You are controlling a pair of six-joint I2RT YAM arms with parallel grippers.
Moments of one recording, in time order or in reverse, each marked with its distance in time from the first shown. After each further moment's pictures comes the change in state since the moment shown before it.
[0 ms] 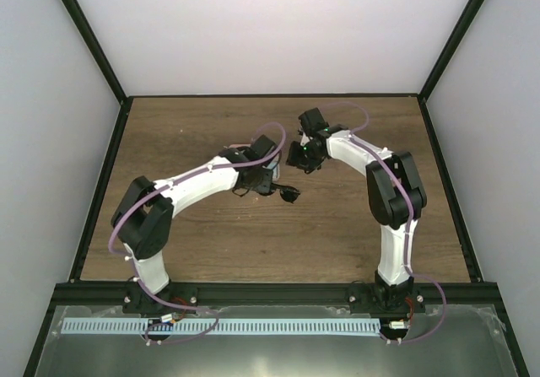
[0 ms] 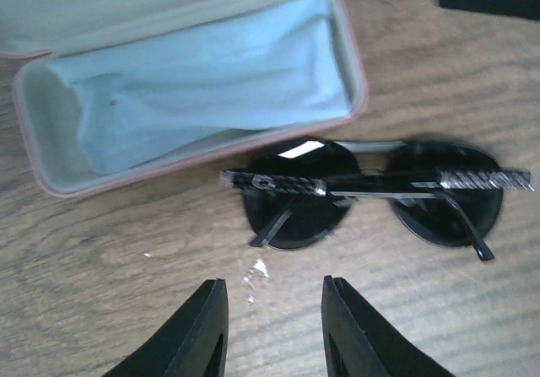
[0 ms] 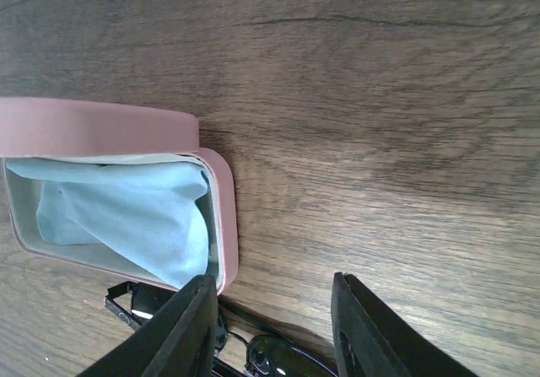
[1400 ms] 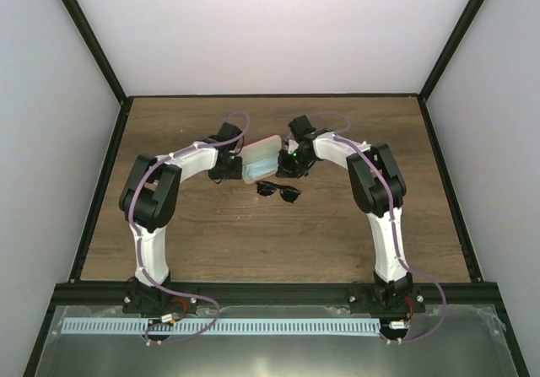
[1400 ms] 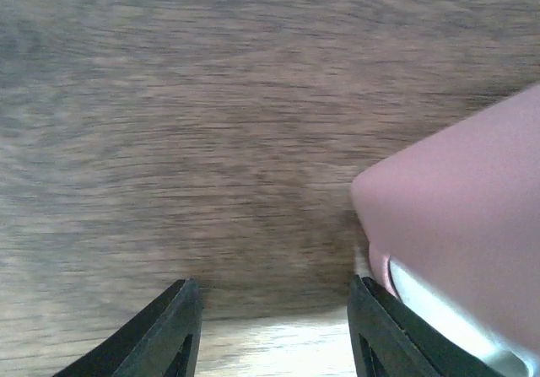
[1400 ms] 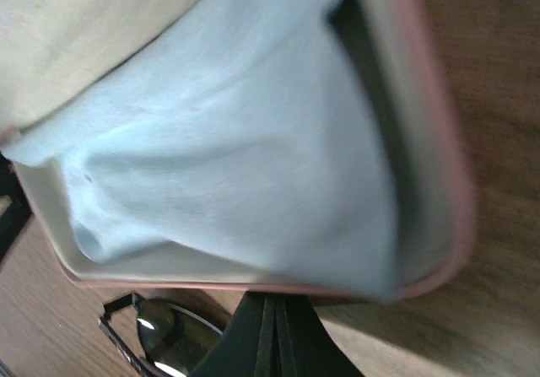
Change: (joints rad) left arm 0.361 0.198 -0.011 0.133 0.127 0.084; right arm 0.031 0.185 0.089 -0.013 -0.203 -0.055
